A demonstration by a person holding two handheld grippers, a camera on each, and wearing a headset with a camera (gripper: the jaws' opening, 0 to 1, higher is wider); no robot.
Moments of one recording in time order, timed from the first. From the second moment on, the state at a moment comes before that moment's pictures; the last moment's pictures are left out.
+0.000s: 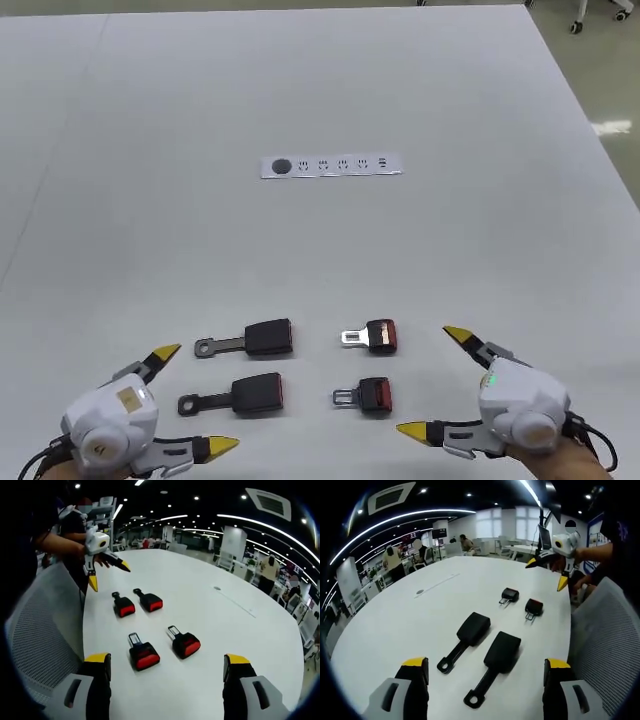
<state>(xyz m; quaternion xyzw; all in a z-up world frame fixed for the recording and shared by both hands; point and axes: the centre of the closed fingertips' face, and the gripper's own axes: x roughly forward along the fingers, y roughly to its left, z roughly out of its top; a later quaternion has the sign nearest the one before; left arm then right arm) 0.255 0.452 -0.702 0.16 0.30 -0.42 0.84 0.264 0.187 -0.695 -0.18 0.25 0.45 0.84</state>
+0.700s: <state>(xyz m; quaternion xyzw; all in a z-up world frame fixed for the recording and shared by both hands) 0.254 0.433 -0.727 0.20 0.33 -0.47 0.80 0.259 0.199 -0.713 -0.22 0.26 0.49 0.80</state>
